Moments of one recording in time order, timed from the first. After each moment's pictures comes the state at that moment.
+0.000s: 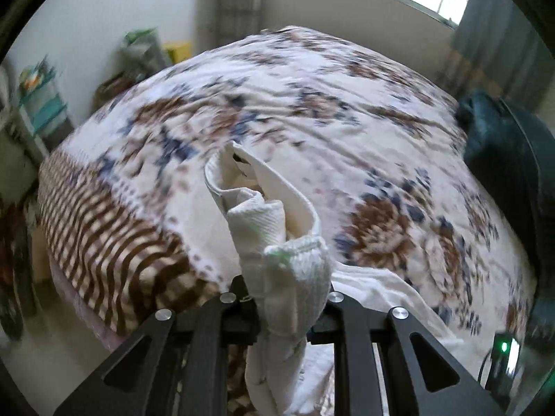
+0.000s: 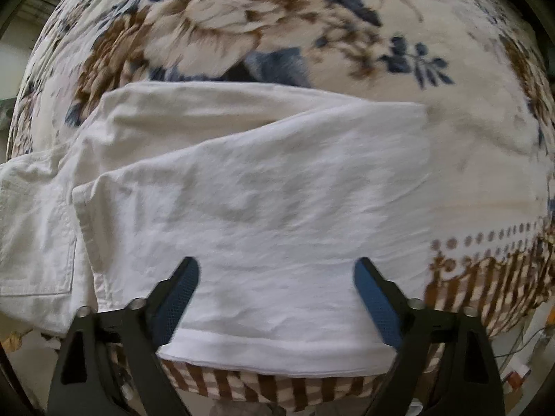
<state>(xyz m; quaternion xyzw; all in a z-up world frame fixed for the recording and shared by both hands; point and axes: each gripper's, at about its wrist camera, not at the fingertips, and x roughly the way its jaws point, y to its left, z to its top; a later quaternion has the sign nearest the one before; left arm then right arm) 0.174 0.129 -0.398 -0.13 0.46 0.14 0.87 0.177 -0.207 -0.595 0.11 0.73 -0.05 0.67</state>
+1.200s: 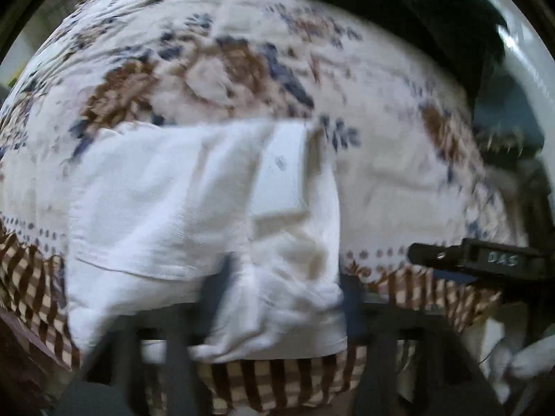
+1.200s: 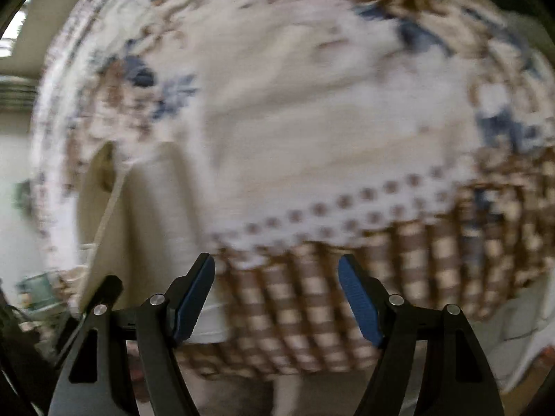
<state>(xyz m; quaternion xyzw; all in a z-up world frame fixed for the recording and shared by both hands) 0.148 -0.159 -0.476 -0.02 0.61 -0.13 0.78 0.081 -0.486 -0.562 0.29 0.69 -0.05 0.66</state>
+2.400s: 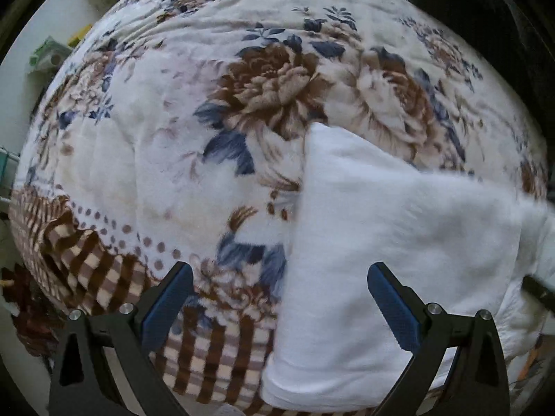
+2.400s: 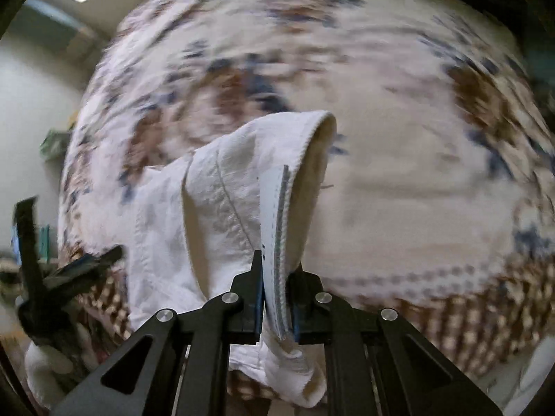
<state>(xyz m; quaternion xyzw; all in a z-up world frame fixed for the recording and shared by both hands) 0.210 -0.034 -0.488 -0.02 0.65 0.02 0.76 0.122 -0.409 -0.499 0.19 0.64 0.01 0.74</state>
